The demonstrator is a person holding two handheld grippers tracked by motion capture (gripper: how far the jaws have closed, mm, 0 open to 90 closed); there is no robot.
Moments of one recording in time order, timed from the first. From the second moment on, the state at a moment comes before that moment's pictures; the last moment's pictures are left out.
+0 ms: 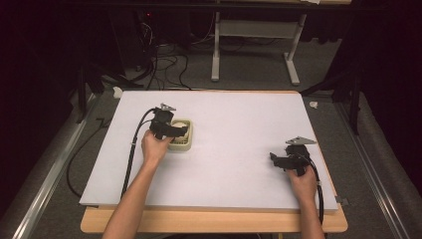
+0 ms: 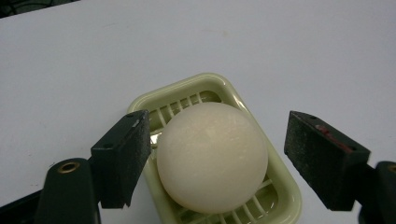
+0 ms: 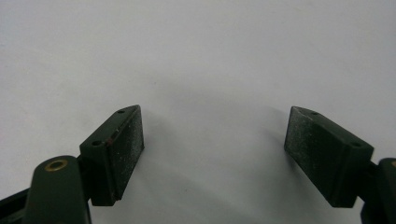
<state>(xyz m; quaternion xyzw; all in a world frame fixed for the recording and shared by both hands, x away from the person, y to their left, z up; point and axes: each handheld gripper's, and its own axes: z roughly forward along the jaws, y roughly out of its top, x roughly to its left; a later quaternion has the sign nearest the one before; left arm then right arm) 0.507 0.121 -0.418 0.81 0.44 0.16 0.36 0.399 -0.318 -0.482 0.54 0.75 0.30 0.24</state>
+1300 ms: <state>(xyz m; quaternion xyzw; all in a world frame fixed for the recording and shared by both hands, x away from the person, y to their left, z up) 0.477 0.163 -0.404 0.79 0.45 0.17 0.39 0.399 -0.318 -0.482 0.54 0.75 0.30 0.24</state>
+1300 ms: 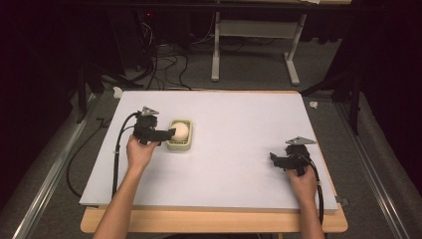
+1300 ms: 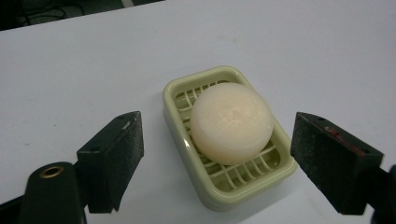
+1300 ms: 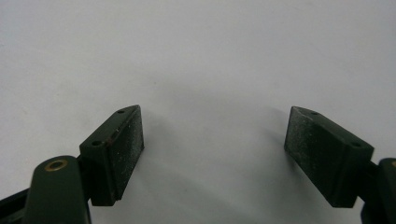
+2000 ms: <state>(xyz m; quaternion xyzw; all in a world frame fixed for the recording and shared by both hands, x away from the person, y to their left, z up) 0.458 0.189 -0.400 0.78 0.45 0.17 0.40 0.399 -0.318 -0.482 0.54 0.75 0.30 0.24</state>
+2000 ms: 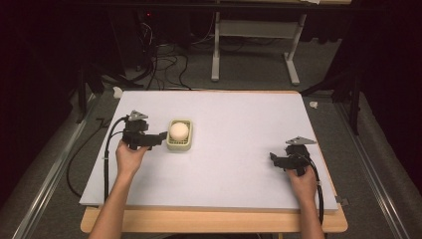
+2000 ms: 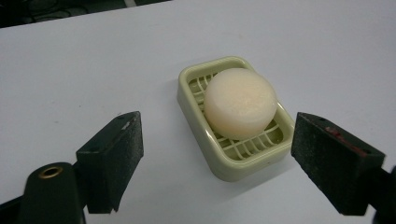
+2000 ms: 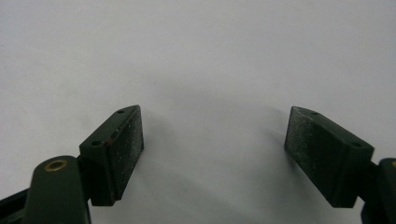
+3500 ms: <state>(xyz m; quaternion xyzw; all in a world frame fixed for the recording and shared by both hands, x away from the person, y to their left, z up) 0.416 0.232 -0.415 0.76 0.47 0.18 0.41 0.399 -0.318 -0.482 0.54 0.75 0.30 0.24</state>
